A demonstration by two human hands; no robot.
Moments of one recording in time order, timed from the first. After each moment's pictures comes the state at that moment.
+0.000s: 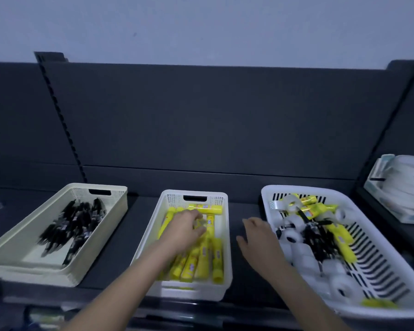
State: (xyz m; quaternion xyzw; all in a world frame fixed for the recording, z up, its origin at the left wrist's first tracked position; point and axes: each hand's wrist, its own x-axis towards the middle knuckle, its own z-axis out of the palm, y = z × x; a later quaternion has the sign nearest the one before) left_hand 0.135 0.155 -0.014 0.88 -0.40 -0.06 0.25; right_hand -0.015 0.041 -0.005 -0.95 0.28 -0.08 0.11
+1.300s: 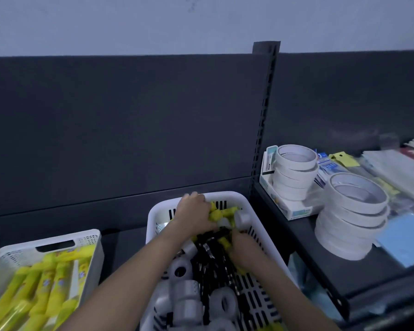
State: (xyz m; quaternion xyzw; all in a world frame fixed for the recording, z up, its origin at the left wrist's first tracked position) left_hand 0.034 -0.160 -0.015 0.77 -0.63 0.08 -0.03; right_hand -0.112 -0.196 -0.059 -0.86 0.43 0.01 0.27
